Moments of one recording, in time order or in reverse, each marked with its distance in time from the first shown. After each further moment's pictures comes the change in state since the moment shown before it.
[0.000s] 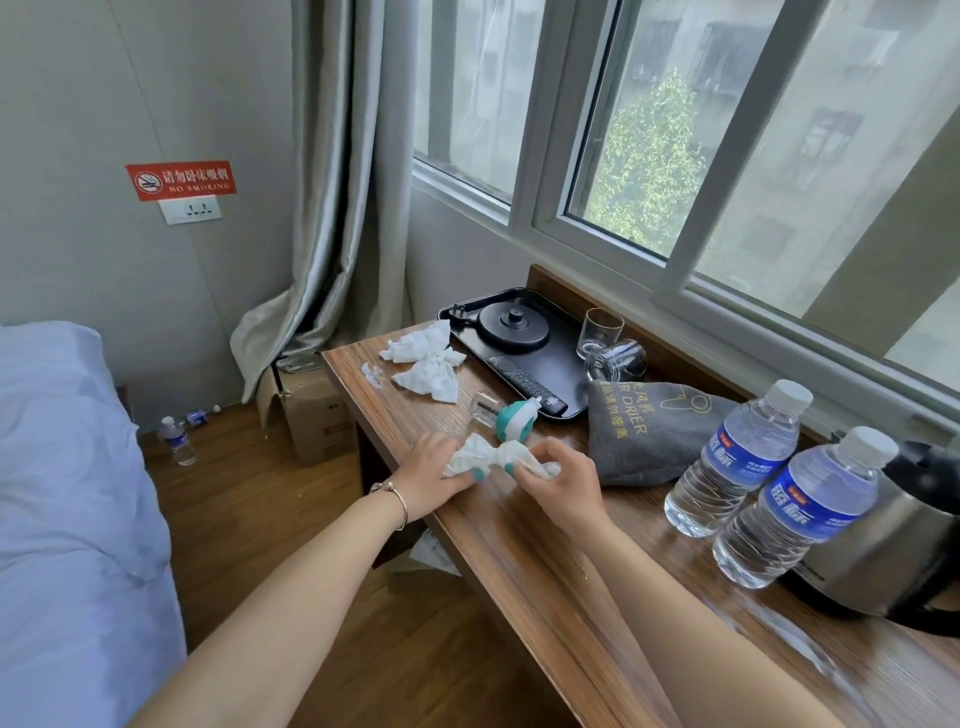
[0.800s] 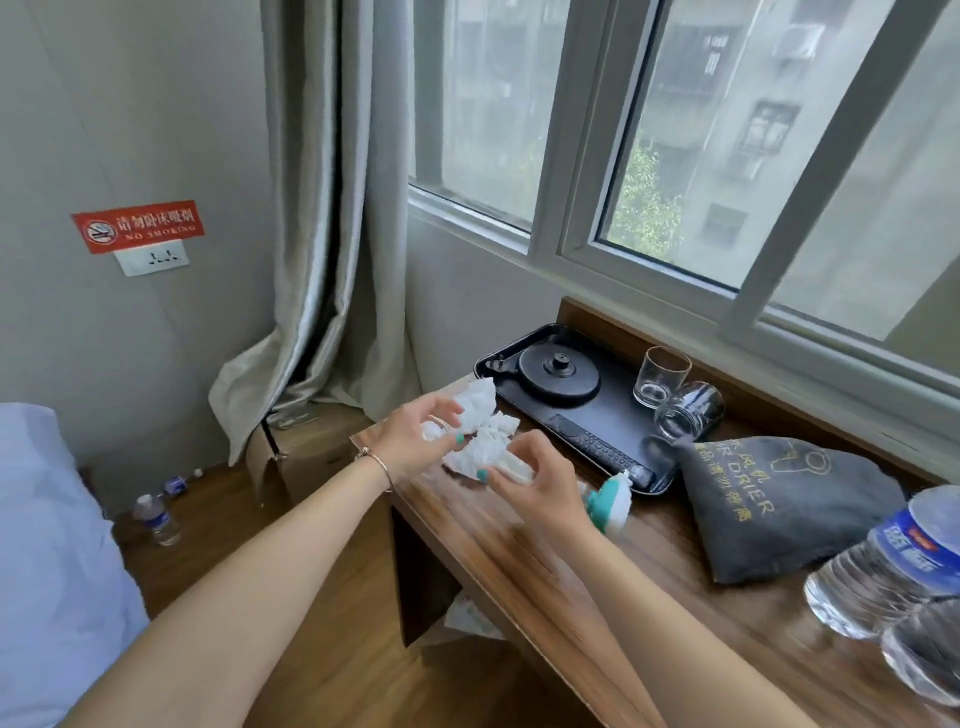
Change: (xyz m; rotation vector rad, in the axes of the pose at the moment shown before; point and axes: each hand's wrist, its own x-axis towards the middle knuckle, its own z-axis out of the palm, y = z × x) left_hand 0.127 -0.126 -0.113 -0.477 0.143 0.059; right_hand 0.109 -0.074 0.122 0.097 0.052 -0.056
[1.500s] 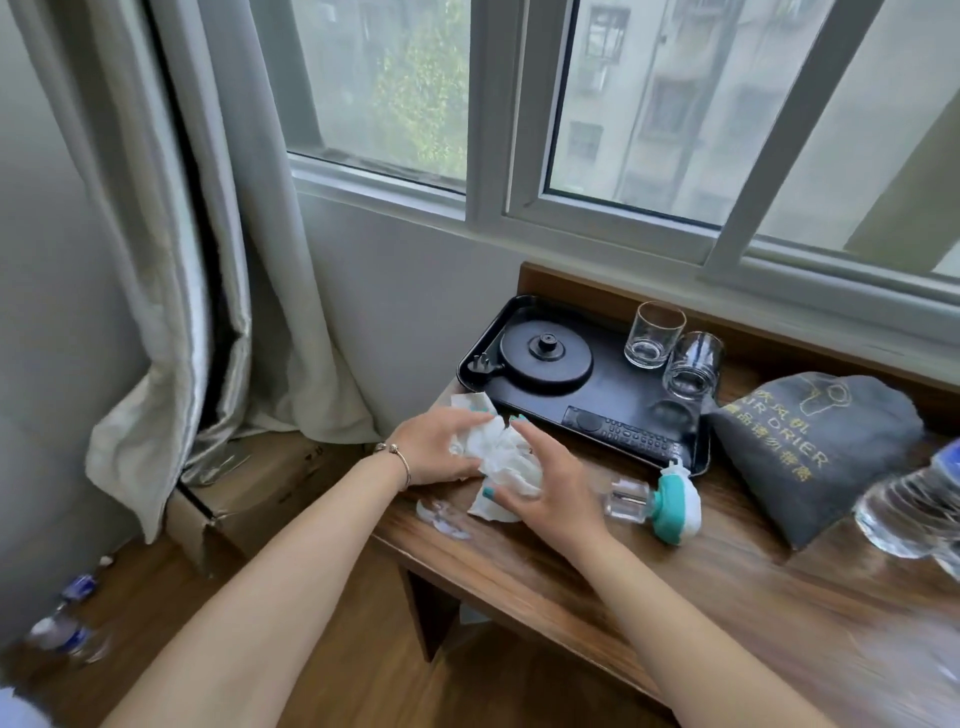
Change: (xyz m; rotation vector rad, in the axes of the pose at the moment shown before) left_hand 0.127 -0.072 0.006 0.472 -0.574 0.313; right_hand 0.044 0.031 0.060 -0.349 0.149 0.158
